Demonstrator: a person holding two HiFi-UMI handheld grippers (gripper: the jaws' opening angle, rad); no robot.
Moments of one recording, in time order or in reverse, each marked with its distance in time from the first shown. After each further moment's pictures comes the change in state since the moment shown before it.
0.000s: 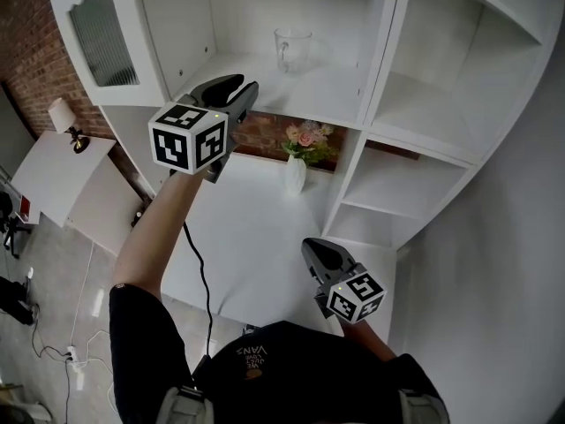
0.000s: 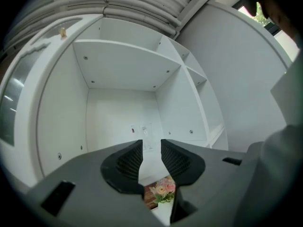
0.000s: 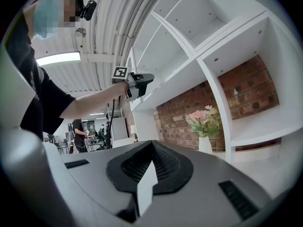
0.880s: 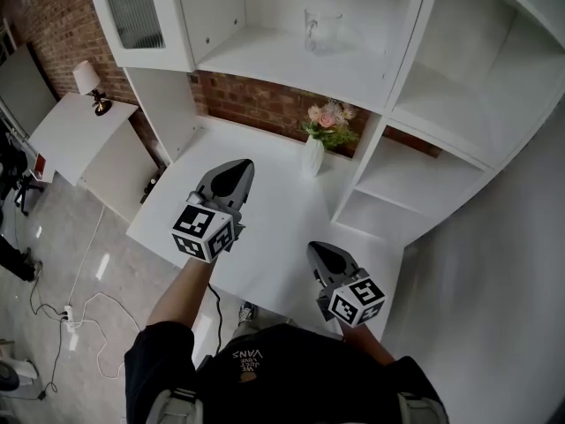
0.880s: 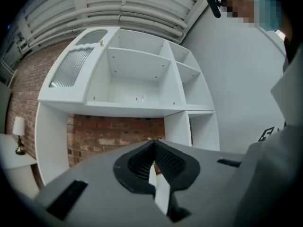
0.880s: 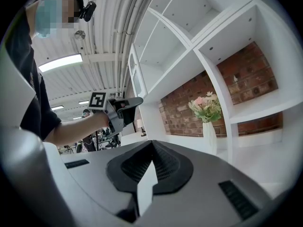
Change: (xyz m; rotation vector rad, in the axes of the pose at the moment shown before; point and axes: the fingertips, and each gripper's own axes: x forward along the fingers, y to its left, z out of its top) left arm -0.119 -0.083 -0.149 -0.129 0.009 0.158; right arm -0.030 0.016 -0.043 0.051 0.073 0.075
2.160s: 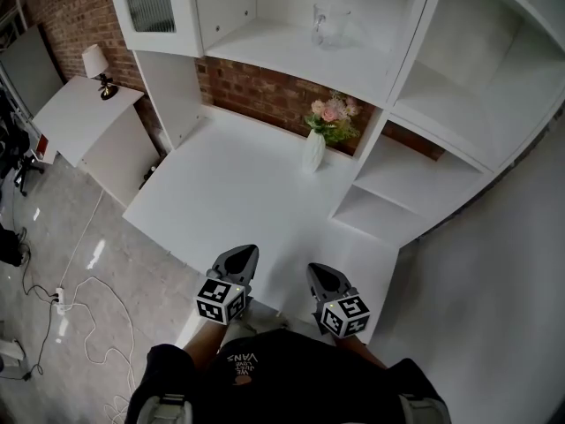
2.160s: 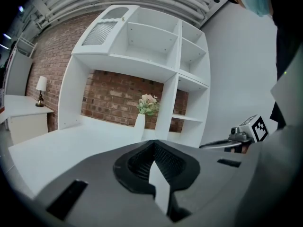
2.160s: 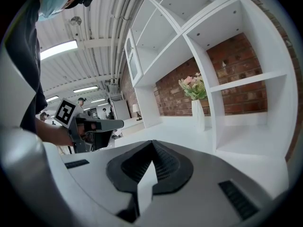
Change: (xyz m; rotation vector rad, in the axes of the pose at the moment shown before) left arm -0.104 -0.106 -0.183 -0.248 0.280 0.098; right arm -0.044 -0.016 -0.098 -0.010 0.168 -0.068
